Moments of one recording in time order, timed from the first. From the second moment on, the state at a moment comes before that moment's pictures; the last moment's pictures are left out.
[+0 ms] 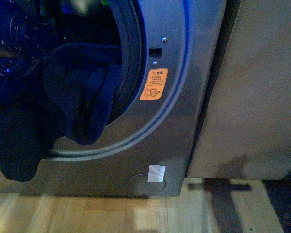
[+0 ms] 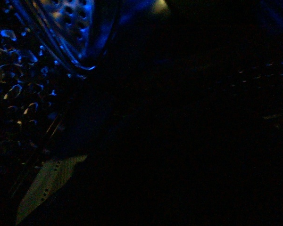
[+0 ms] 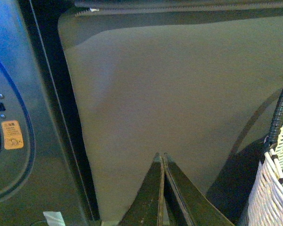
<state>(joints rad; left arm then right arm) -0.09 2.42 1.68 0.50 -0.36 -0.02 0.00 0.24 0.02 0.23 0.00 0.00</state>
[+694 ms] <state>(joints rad) -0.07 2.47 1.60 0.43 -0.26 -0.02 0.00 0.00 0.01 0.00 0.00 0.00</state>
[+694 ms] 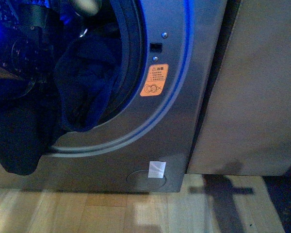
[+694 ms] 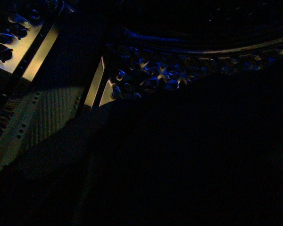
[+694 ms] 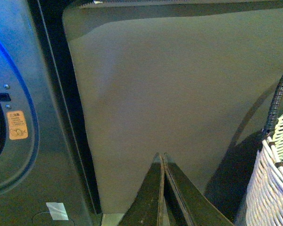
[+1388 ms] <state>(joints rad) -0.08 2.01 0.93 0.68 -0.08 -0.02 0.00 0.00 0.01 0.00 0.00 0.00</state>
